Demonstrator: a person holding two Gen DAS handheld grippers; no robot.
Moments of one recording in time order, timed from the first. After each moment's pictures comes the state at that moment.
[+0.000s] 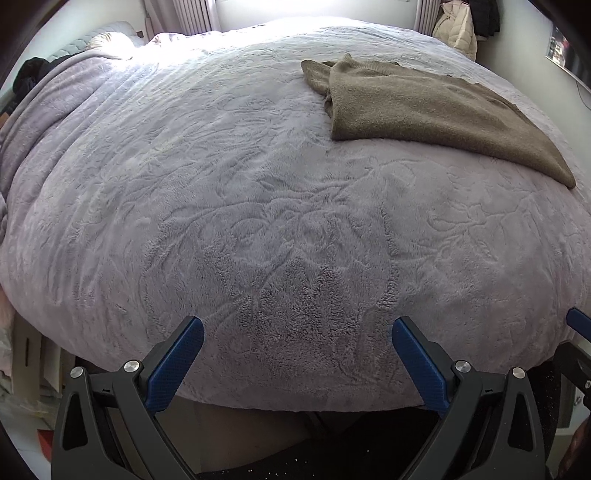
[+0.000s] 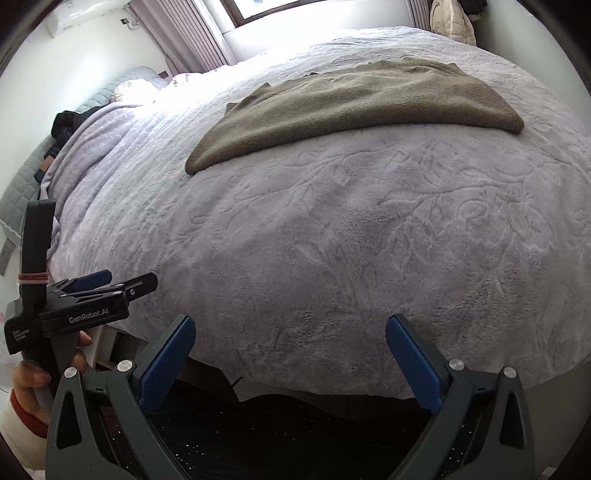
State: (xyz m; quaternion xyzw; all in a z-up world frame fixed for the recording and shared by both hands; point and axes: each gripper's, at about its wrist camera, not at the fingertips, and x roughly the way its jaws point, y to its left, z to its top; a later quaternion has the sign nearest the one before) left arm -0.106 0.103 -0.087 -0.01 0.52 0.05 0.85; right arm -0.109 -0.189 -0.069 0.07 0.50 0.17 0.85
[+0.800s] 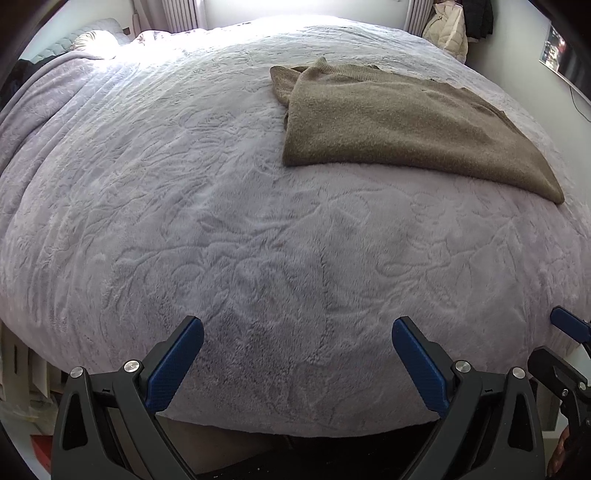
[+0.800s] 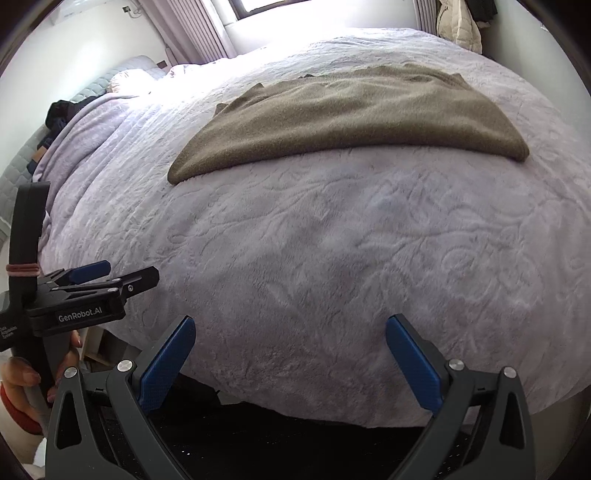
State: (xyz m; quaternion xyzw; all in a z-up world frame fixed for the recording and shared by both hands) left arm -0.073 0.074 -0.079 -0.03 0.53 0.02 0.85; right arm -0.080 -0.199 -0.059 0.04 0.50 0.16 0.85
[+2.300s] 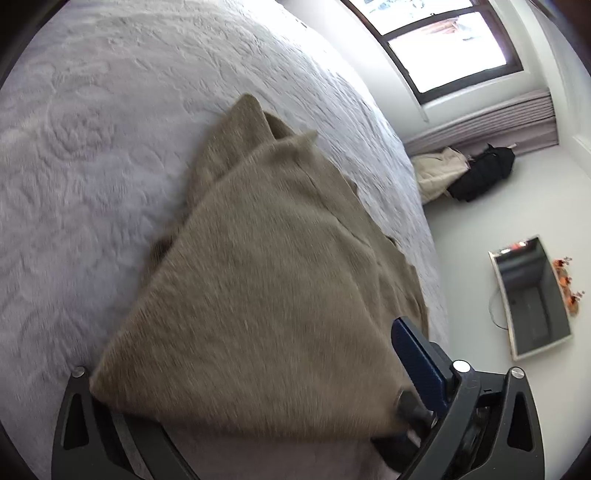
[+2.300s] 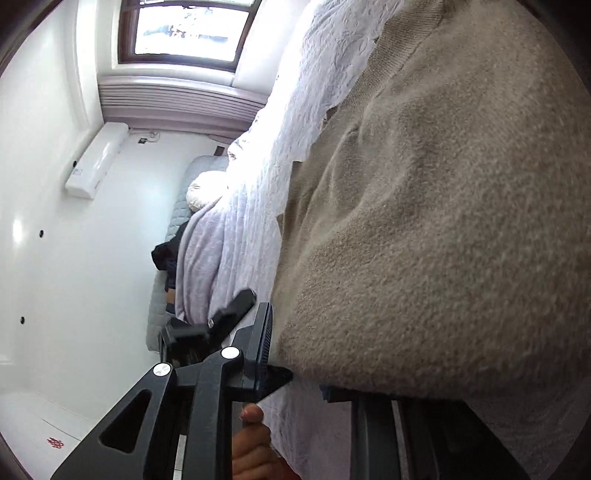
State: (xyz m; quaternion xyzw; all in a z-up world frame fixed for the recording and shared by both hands) left arm 0.097 0.093 -0.094 -0.42 0.42 -0.06 0.80; right arm 0.121 -0.211 -0.112 0.42 0.48 0.31 0.70
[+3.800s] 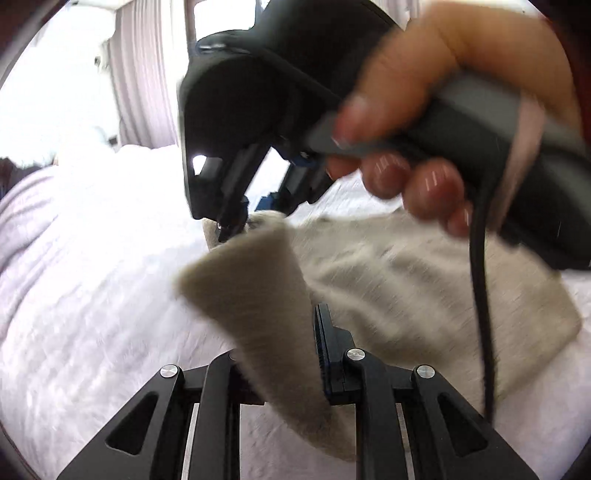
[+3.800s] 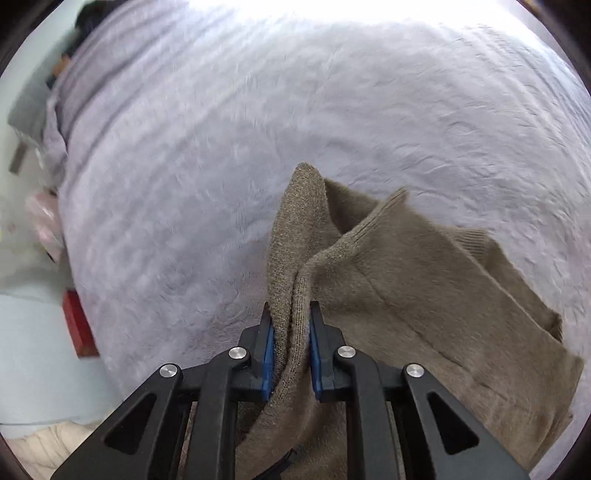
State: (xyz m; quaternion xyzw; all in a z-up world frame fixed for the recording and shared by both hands) left arm 0.092 -0.030 -0.020 0.05 0.32 0.00 0.95; right arm 0.277 -0.035 -0.019 -0.08 0.61 0.35 0.71
